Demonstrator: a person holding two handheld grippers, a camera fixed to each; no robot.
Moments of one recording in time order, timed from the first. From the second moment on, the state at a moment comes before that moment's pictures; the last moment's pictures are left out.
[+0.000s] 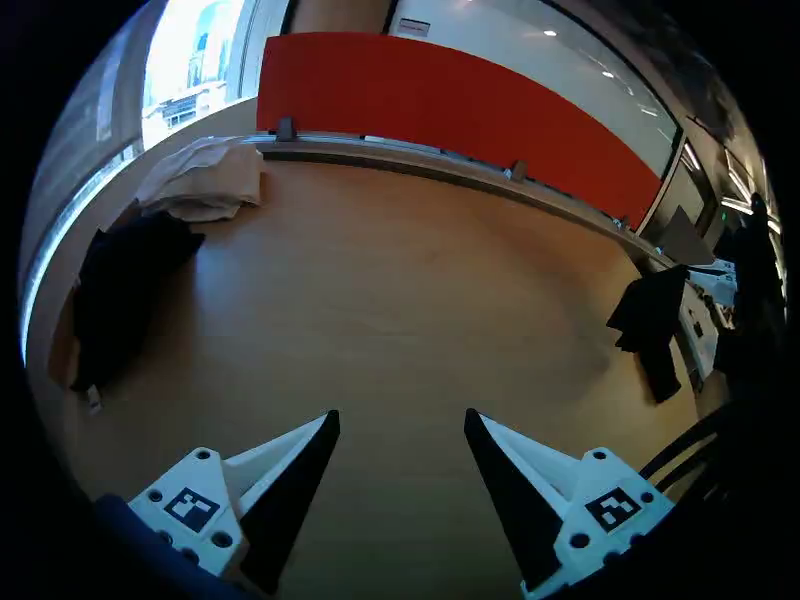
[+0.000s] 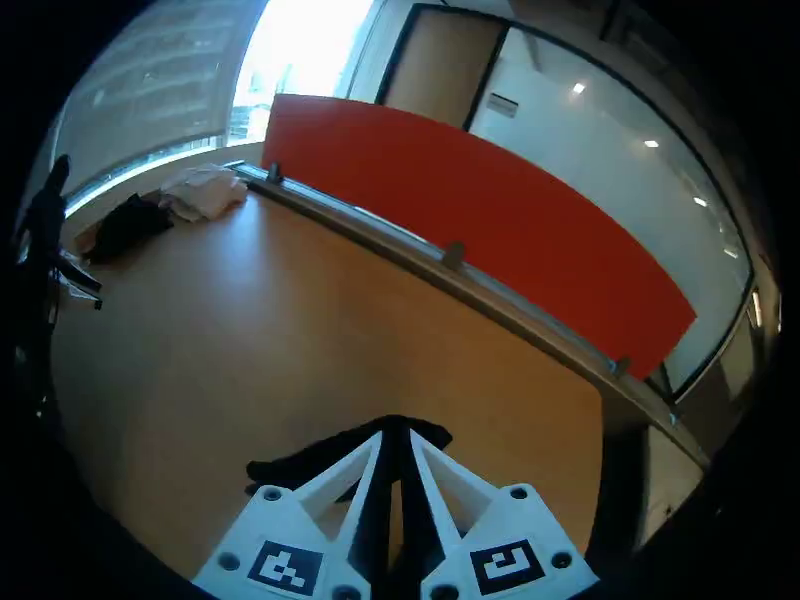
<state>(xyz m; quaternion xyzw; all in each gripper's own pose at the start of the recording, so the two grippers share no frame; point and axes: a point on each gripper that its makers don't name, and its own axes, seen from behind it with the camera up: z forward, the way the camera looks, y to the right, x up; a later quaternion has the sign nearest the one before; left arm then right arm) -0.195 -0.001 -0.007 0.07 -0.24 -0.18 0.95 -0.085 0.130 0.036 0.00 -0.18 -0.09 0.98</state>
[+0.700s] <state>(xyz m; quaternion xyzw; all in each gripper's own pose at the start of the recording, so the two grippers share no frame) -0.189 0.021 0.000 0.06 -0.25 -0.17 0.95 -0.114 0.216 0.006 -0.05 -0.21 -0.08 0.97</state>
